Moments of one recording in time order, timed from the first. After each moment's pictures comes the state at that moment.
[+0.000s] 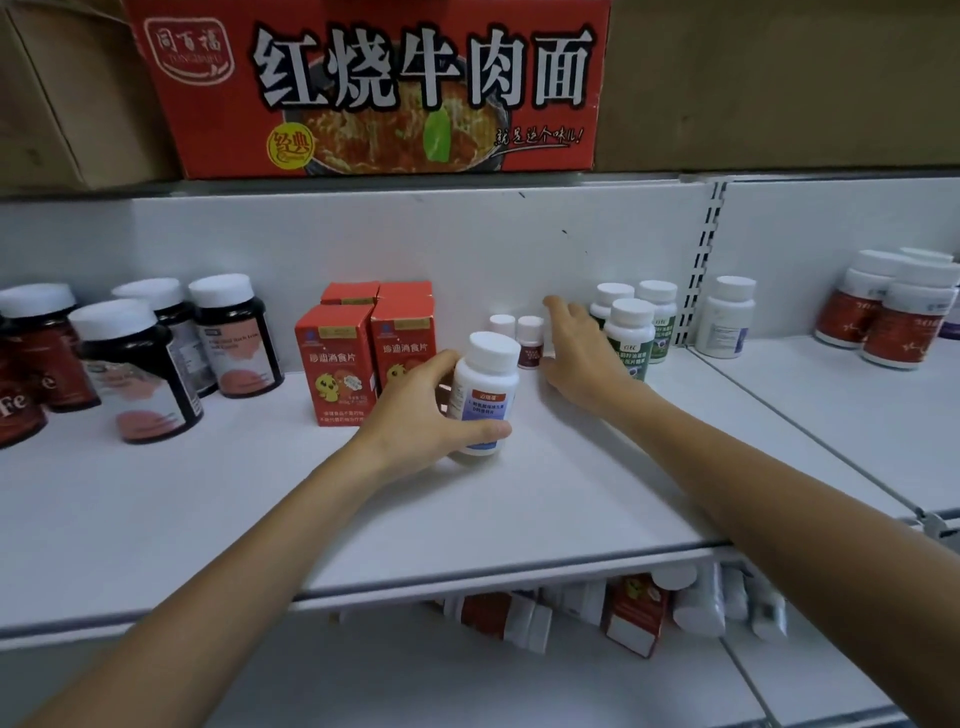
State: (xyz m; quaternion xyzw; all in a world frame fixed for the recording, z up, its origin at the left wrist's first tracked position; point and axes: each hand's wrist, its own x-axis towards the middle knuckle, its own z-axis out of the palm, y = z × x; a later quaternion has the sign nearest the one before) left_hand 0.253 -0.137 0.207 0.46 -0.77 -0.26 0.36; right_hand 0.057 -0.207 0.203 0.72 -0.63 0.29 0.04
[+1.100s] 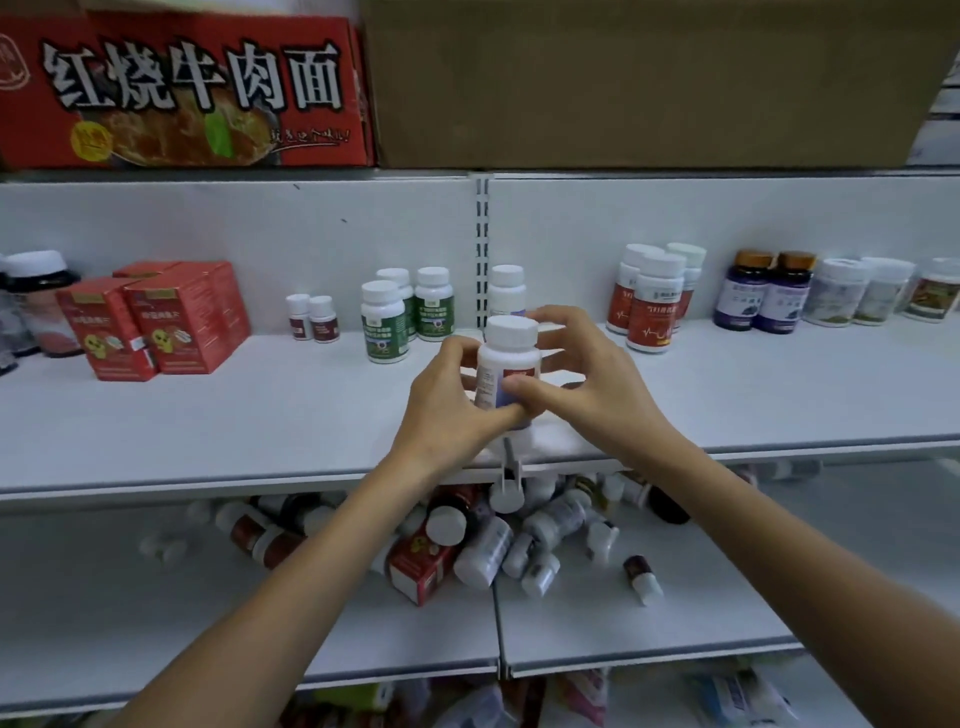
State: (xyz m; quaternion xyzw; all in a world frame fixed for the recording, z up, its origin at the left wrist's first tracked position) left_hand -0.041 -0.044 0.201 0.45 -0.70 -0.26 0.49; right_hand -0.195 -0.036 0.214 0.73 -0.42 0.49 -0.20
